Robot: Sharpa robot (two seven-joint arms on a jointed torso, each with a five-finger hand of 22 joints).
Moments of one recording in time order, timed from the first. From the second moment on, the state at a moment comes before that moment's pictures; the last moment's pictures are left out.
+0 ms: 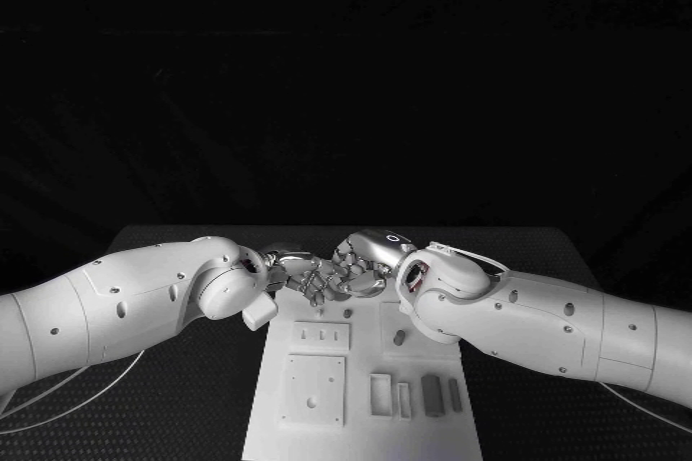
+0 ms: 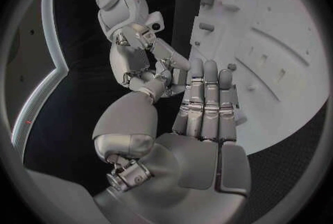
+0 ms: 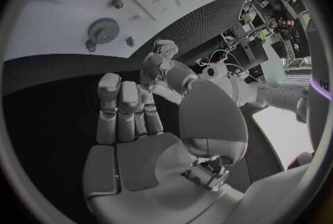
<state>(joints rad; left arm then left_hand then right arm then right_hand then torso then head) 1.39 -0.64 -0.20 1.29 -0.32 0.05 -0.17 0.89 -0.02 0.47 -0.17 0.05 0.98 0.11 0.31 0.50 1.35 0.04 0.13 0.27 1.06 0.02 0.59 0.75 0.05 0.80 -0.07 0.66 1.30 1.24 -0.57 -0.05 1.44 -1.52 -0.35 -0.20 1.08 -0.14 0.78 -0.26 0.05 1.02 0.07 0.37 0.45 0.98 -0.02 1.26 1.14 1.28 -0.12 1.17 1.22 0.21 1.20 -0.05 1.04 1.31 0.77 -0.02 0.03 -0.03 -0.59</state>
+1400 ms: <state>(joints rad) 1.39 -0.65 -0.20 1.30 -0.37 0.04 -0.17 0.95 0.06 0.56 -0.24 0.05 1.04 0.10 0.34 0.52 1.42 0.01 0.16 0.30 1.09 0.01 0.61 0.77 0.05 0.80 -0.08 0.68 1.30 1.24 -0.57 -0.05 1.44 -1.52 -0.33 -0.20 1.07 -0.14 0.79 -0.26 0.05 1.02 0.07 0.38 0.45 0.98 -0.02 1.26 1.14 1.28 -0.12 1.17 1.22 0.21 1.20 -0.05 1.04 1.31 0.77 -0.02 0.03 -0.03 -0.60</state>
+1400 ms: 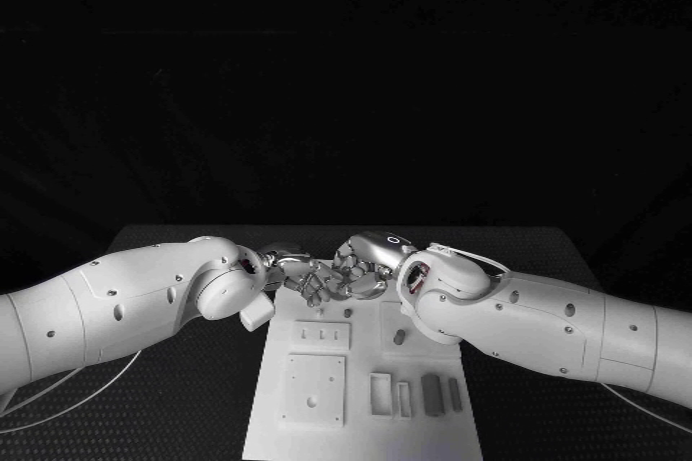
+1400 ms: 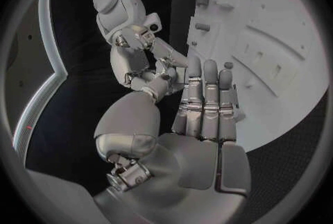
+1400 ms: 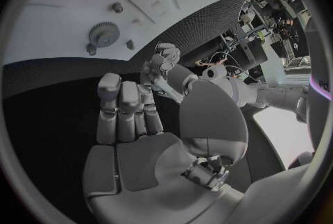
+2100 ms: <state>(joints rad) 1.39 -0.65 -0.20 1.29 -0.41 0.02 -0.18 0.94 0.06 0.57 -0.25 0.05 1.05 0.09 0.36 0.55 1.44 0.00 0.20 0.35 1.11 -0.01 0.65 0.79 0.05 0.80 -0.09 0.69 1.31 1.23 -0.59 -0.05 1.43 -1.49 -0.33 -0.20 0.99 -0.22 0.71 -0.20 0.11 1.00 0.10 0.40 0.47 0.97 -0.01 1.25 1.14 1.28 -0.11 1.16 1.21 0.21 1.20 -0.05 1.04 1.31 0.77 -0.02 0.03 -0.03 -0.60</state>
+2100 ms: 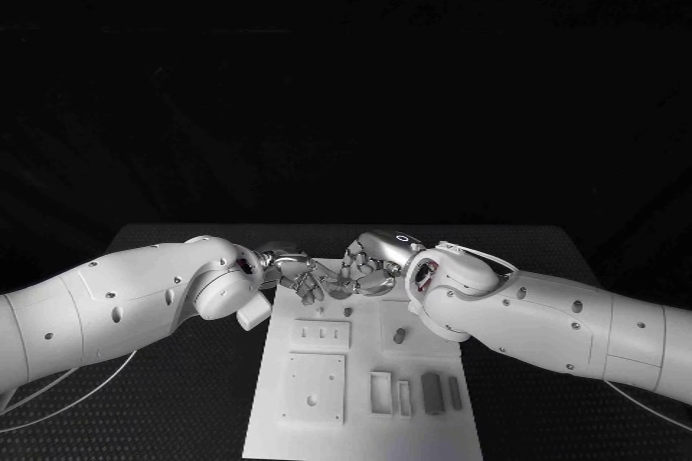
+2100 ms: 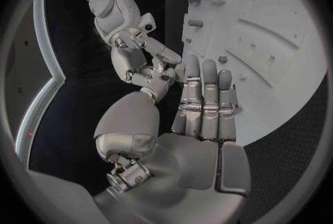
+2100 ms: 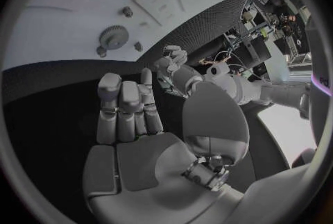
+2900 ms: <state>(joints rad) 1.39 -0.66 -0.20 1.31 -0.62 0.00 -0.20 0.93 0.06 0.58 -0.26 0.09 1.06 0.09 0.35 0.59 1.45 -0.03 0.33 0.47 1.15 -0.05 0.76 0.84 0.05 0.85 -0.11 0.76 1.31 1.23 -0.69 -0.05 1.34 -1.42 -0.39 -0.17 1.00 -0.24 0.70 -0.19 0.15 1.00 0.11 0.39 0.47 0.96 -0.01 1.25 1.13 1.27 -0.11 1.15 1.21 0.22 1.20 -0.05 1.03 1.31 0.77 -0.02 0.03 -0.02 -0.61</state>
